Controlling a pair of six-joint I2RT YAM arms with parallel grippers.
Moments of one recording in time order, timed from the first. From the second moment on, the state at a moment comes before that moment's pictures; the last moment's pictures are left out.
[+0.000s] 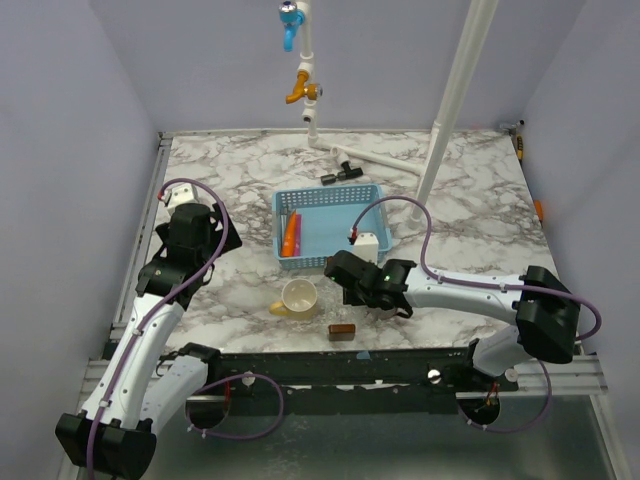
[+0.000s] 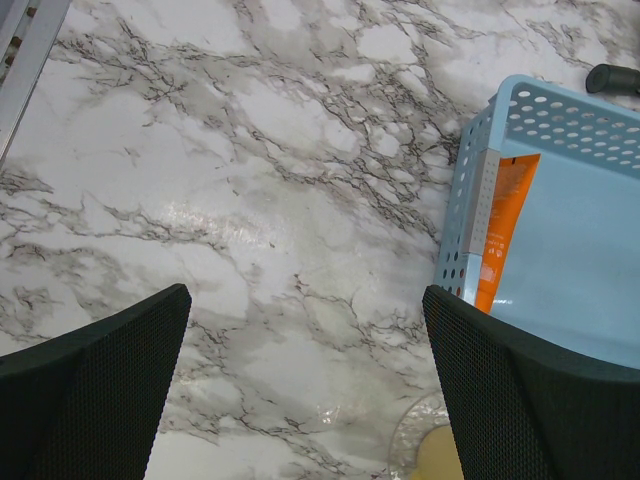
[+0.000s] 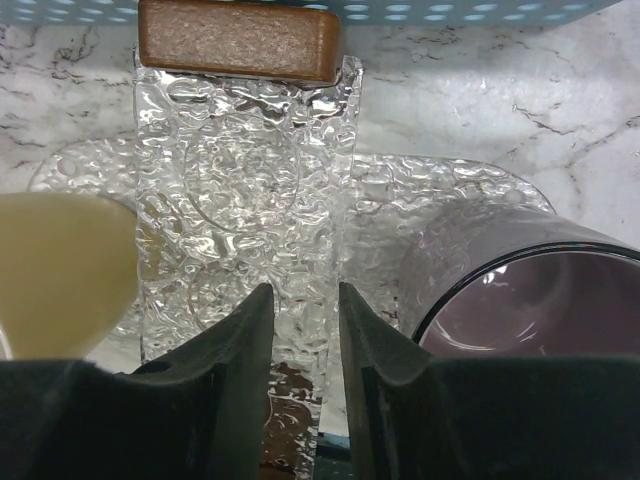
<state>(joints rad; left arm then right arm) -0.24 0.83 0.86 -0.65 -0.34 -0.47 1.12 1.50 0.98 -0.57 0.45 0.92</state>
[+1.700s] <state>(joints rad) -0.24 0.83 0.86 -0.65 -0.29 -0.45 0.97 1.91 1.63 -0.62 0.43 0.70</state>
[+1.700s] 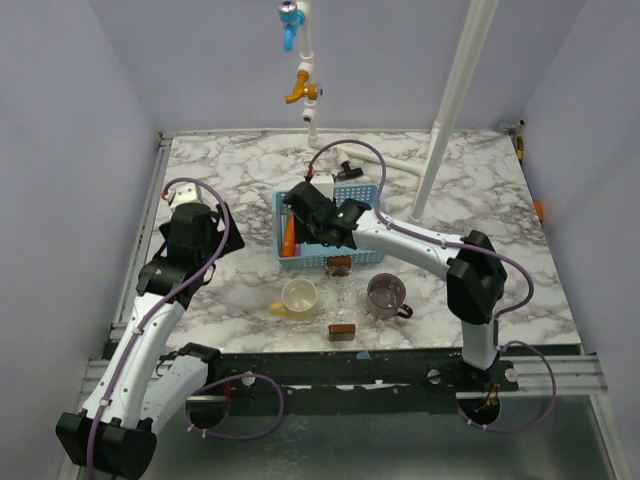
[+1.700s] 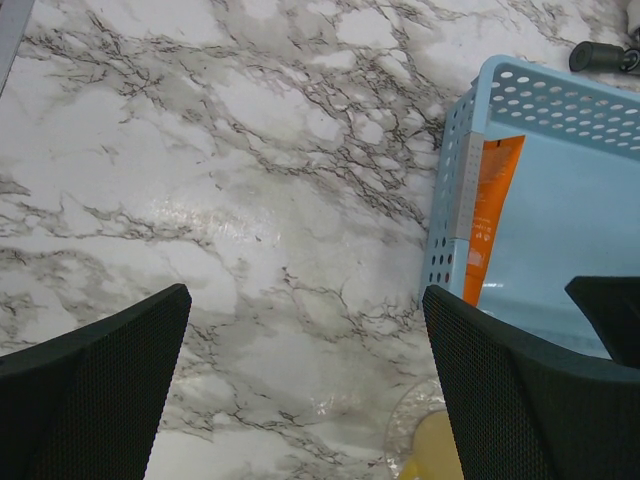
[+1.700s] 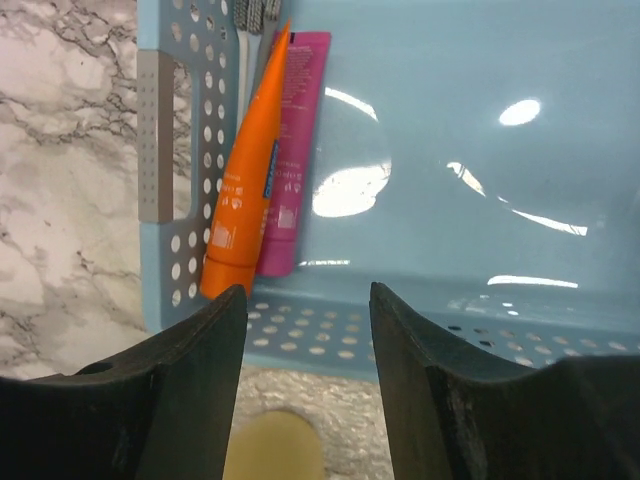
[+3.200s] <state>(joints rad) -0.24 0.83 0.86 -0.64 -0.27 -0.44 0.92 2.19 1.83 -0.52 0.32 0.74</state>
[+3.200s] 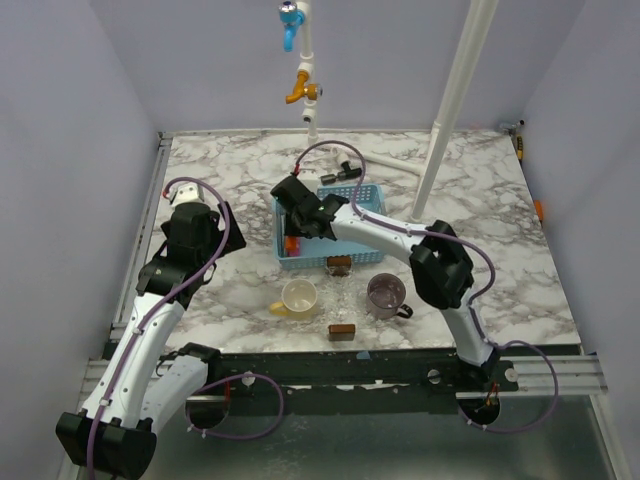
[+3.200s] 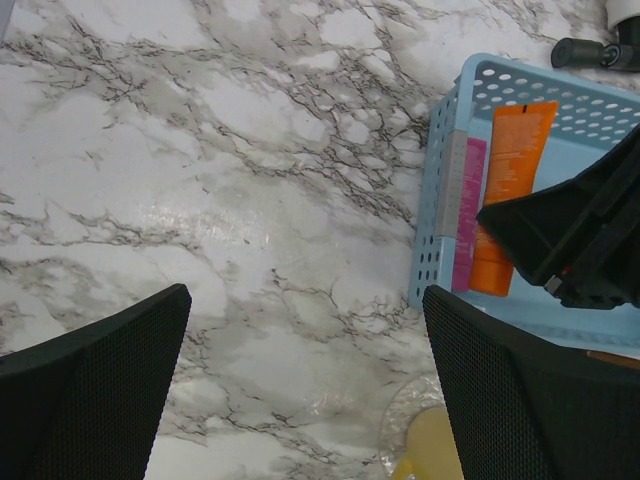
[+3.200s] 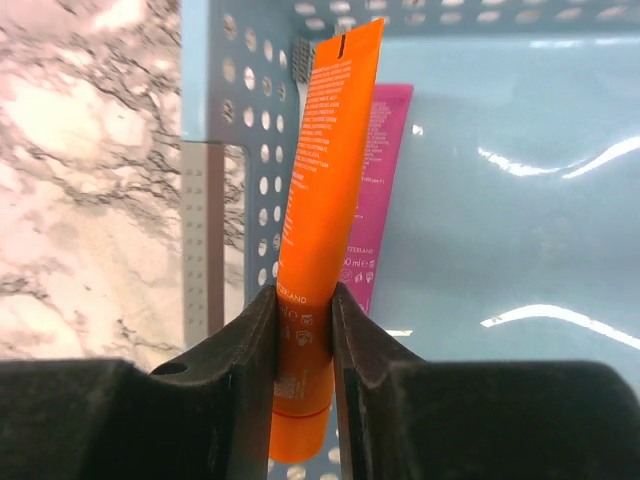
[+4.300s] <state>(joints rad) -0.24 0.75 0.63 -0.11 0.75 -0.72 0.91 1.36 1.08 0.04 0.07 0.77</state>
